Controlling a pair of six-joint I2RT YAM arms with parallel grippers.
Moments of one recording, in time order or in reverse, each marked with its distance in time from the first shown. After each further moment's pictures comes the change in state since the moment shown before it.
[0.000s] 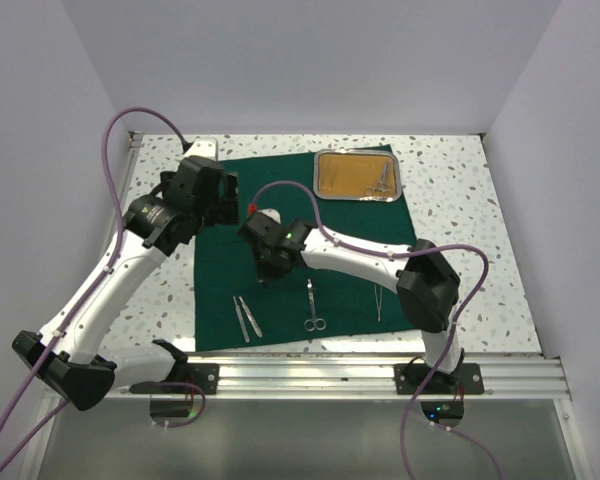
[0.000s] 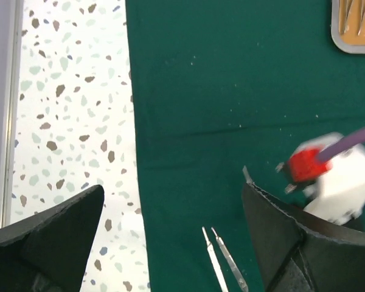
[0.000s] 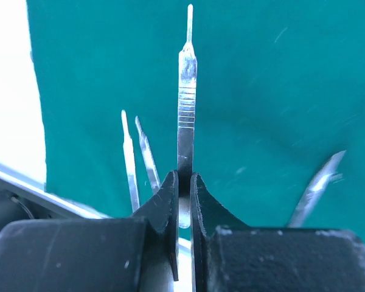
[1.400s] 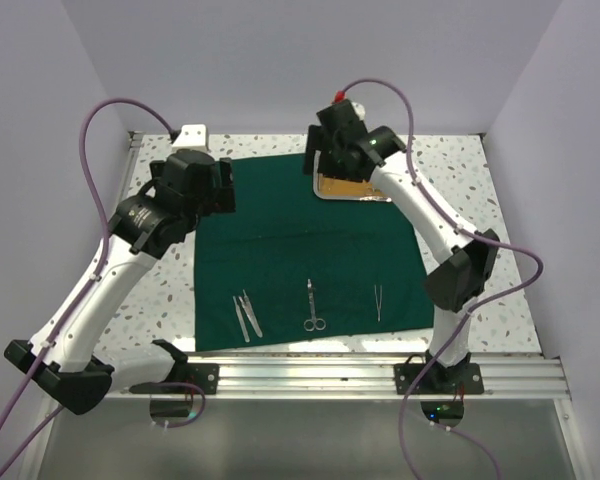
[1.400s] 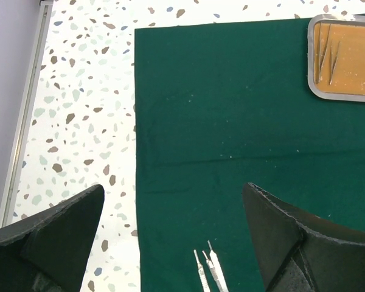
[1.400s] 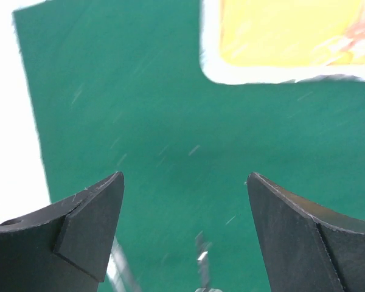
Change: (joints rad) left arm -0.005 -0.024 0.075 0.042 -0.061 -0.003; right arm -0.360 -0.051 0.404 -0.238 0.139 -0.104
